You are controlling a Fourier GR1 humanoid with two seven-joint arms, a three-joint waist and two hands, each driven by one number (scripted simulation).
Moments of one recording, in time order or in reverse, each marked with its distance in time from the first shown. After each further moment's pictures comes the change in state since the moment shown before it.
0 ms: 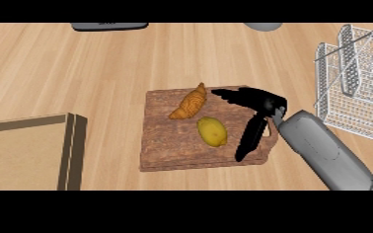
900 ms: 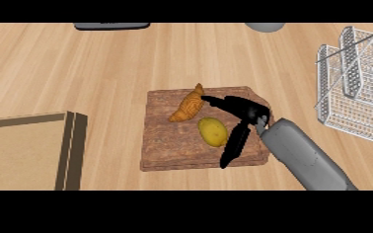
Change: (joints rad) left arm -0.046 0.007 0.017 0.041 -0.019 -0.058 0.018; right arm 0.021 0.096 0.034 0.046 0.068 -0.061 -0.021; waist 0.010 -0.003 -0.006
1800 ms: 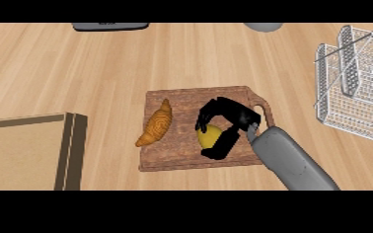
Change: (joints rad) left arm -0.004 -0.015 0.017 0.012 -0.011 -0.039 -0.002; right arm 0.041 0.070 -0.011 -0.023 0.098 -0.135 -0.145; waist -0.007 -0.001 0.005
